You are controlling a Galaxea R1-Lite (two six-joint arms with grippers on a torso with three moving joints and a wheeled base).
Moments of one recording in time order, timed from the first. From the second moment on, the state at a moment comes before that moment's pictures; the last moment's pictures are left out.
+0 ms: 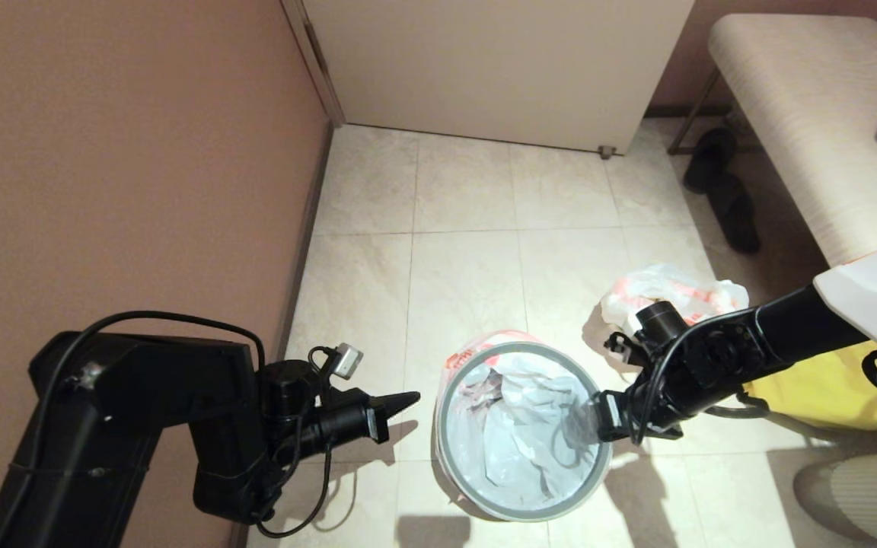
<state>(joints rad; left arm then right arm) -0.24 2.45 -0.67 -1.52 -0.69 -0.22 0.31 2.18 -1.26 0.23 0.24 0.30</state>
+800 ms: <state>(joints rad) -0.24 2.45 -0.68 -1.52 -0.69 -0.22 0.32 2.22 -1.30 0.17 0.21 0.31</state>
